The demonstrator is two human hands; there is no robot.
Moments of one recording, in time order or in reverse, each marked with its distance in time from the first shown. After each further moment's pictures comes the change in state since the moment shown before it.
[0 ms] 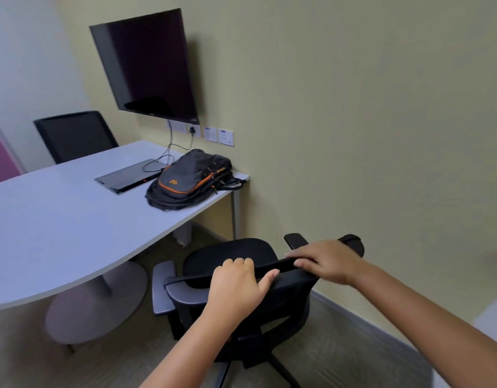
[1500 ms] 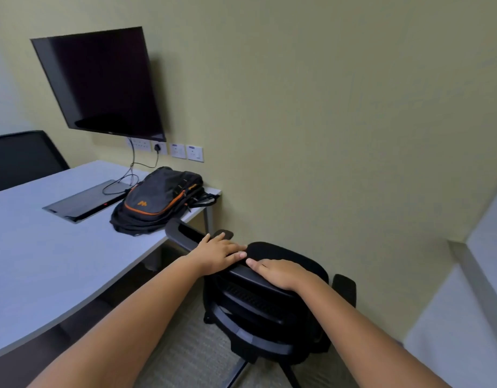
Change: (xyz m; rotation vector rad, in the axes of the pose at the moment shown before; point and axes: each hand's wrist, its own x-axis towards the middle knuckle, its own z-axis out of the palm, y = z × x) left_hand 0.120 -0.083 0.006 -0.086 -0.508 0.390; right_hand 0.064 -0.079 0.022 0.277 -0.279 0.581
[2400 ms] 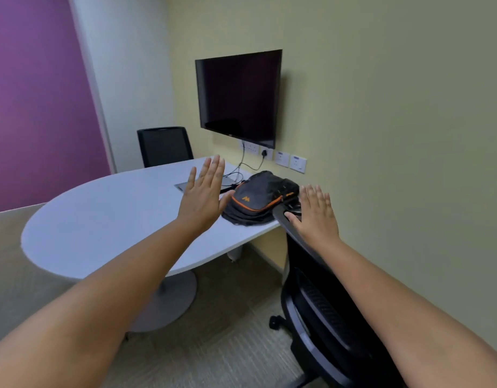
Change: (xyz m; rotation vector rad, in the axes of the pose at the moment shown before) left_hand -0.202 -0.139 -0.082 0.303 0.837 -0.535; right_hand 0.064 -0.171 -0.026 -0.366 0.683 -0.342
